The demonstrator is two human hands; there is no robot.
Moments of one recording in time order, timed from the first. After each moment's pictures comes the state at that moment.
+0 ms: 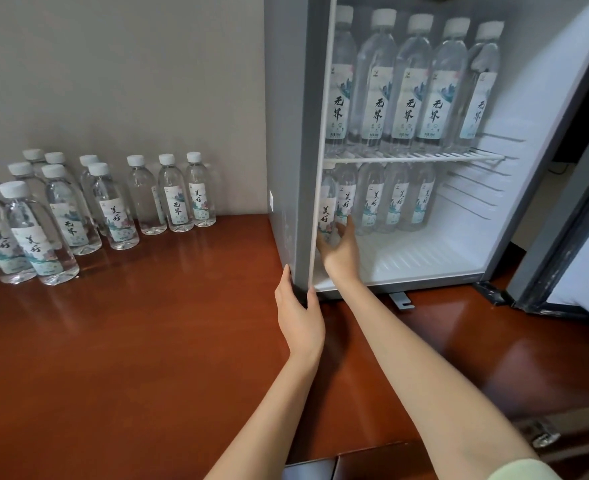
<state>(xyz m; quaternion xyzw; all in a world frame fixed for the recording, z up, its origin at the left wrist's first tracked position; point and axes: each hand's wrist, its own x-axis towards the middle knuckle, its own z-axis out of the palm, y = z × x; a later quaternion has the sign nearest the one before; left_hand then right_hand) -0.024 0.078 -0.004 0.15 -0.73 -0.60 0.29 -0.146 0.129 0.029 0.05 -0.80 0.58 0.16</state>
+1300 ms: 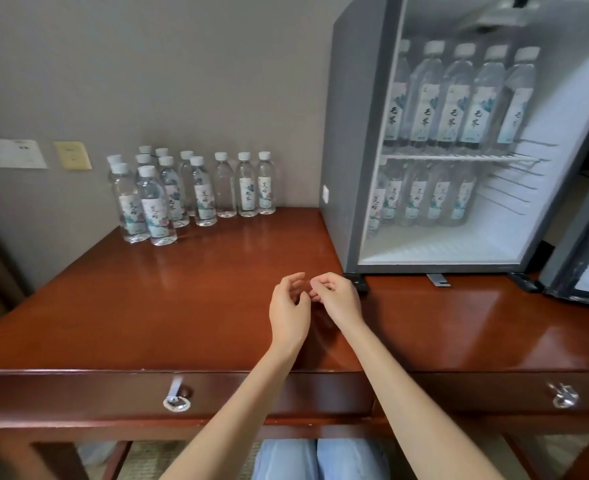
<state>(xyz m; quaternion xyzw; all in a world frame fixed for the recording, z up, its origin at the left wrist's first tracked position) 0.091 -0.006 -0.009 0.13 -0.74 -0.60 0.29 0.019 0.077 -0.015 0.13 -0.80 0.58 0.01</state>
